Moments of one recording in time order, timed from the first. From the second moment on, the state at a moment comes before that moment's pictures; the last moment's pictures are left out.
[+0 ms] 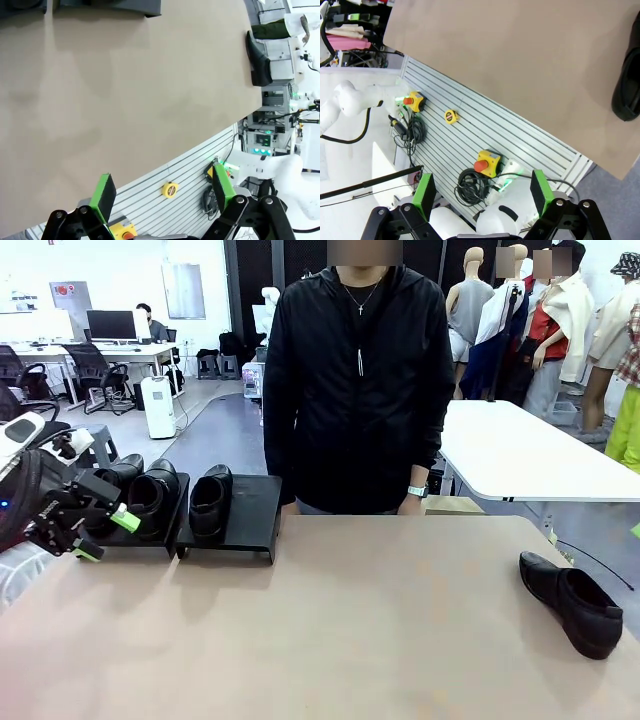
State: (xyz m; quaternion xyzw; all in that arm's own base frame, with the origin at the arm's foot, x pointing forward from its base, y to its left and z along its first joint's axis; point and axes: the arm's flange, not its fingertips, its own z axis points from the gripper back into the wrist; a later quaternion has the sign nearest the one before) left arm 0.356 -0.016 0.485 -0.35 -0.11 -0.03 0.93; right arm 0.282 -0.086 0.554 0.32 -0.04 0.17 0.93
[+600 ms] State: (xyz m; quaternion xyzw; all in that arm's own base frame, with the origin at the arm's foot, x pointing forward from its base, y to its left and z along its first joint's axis) left arm 0.355 -0.015 0.484 -0.35 -0.11 -0.03 0.93; right arm 0.286 -0.077 0.554 0.30 -0.04 0.17 0.94
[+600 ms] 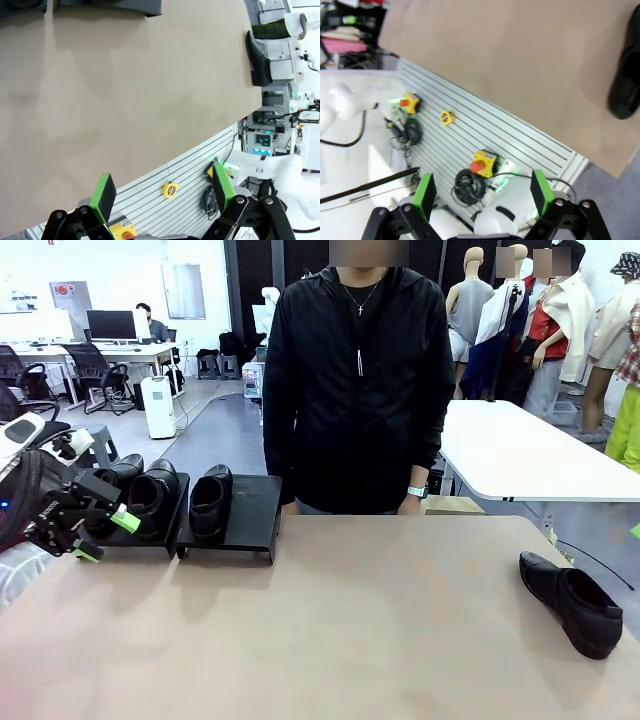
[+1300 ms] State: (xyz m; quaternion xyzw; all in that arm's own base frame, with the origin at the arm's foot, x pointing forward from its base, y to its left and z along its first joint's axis) left arm 0.355 -0.015 0.484 -0.35 -0.11 -0.02 0.93; right arm 0.365 0.011 0.488 -0.02 0.00 0.08 1.00
